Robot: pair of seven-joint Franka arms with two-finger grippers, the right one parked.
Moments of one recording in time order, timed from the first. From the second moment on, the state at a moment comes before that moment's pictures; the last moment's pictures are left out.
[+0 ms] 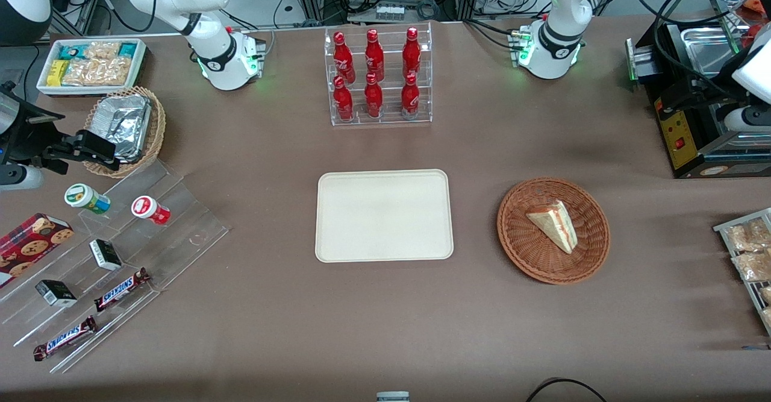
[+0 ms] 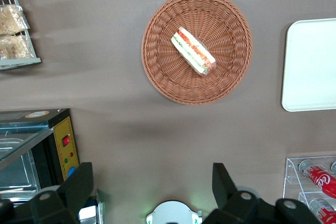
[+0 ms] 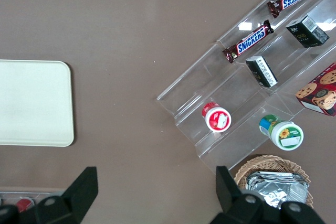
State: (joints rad) arm 0.04 -0.07 -0.05 -1.58 0.01 1.42 0.03
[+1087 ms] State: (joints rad) arm 0.03 0.16 -0.05 -1.77 0.05 1.74 -0.23
